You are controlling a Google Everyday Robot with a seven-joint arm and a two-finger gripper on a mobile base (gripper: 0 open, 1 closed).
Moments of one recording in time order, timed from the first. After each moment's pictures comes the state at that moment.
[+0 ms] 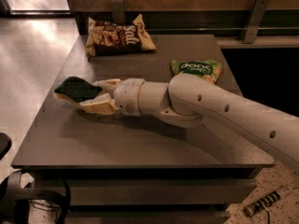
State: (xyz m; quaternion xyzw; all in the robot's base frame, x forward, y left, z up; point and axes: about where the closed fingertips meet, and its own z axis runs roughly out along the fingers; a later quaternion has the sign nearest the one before) arm 0.553 0.143 0.851 -0.47 0.61 0.35 0.54
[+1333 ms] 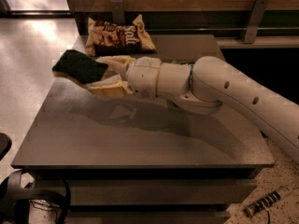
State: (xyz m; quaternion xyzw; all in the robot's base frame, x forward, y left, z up) arm 0.542 0.109 0.934 -0.51 0.50 0.33 0.62
